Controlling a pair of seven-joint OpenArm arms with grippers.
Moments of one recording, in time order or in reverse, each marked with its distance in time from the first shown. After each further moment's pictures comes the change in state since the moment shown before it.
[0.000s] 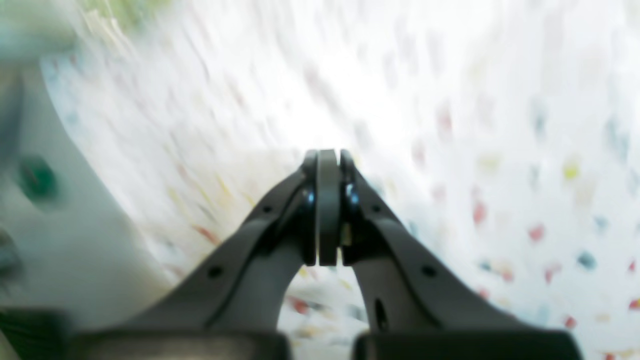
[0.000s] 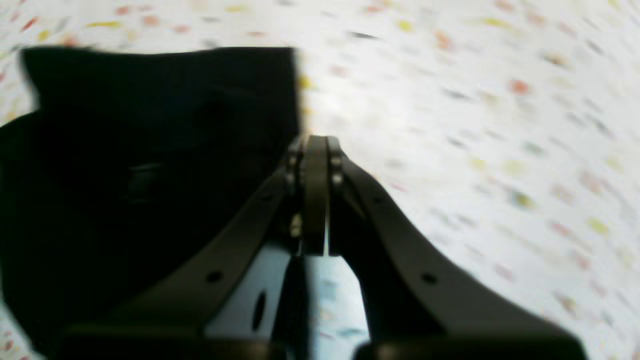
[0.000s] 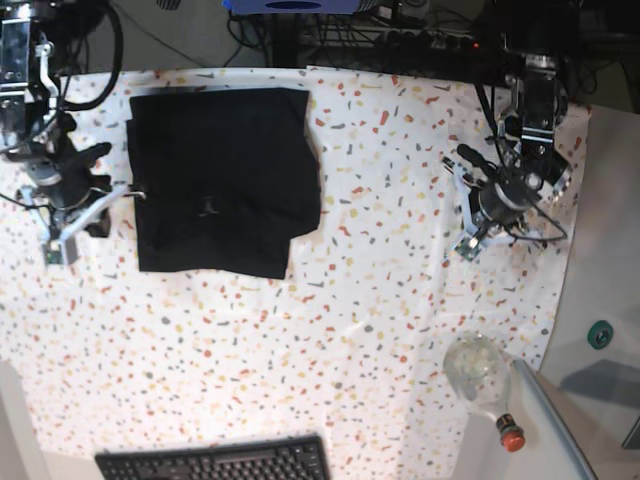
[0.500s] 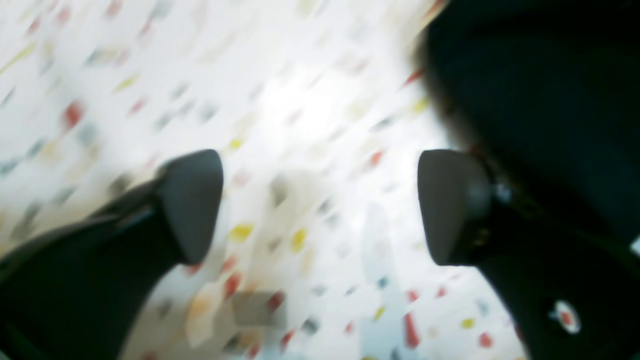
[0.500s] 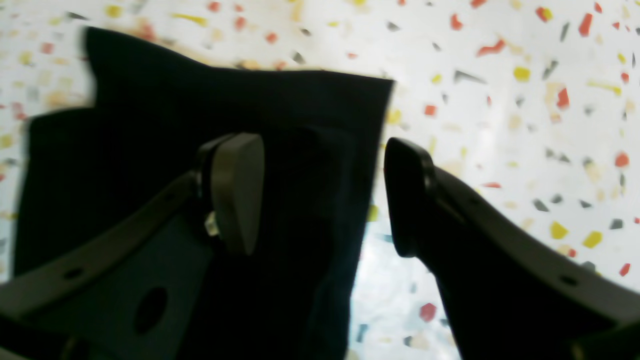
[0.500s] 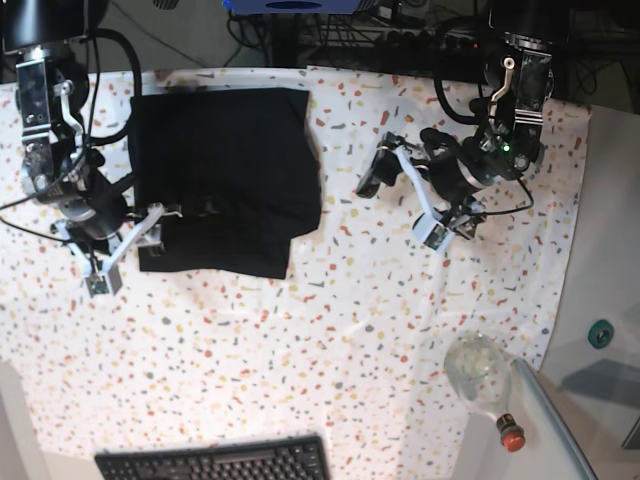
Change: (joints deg) left arm 0.3 0.7 9.1 -1.0 -30.3 0.4 2.4; right arm 8.7 1.1 -7.4 -8.1 -0.3 0.2 -3.4
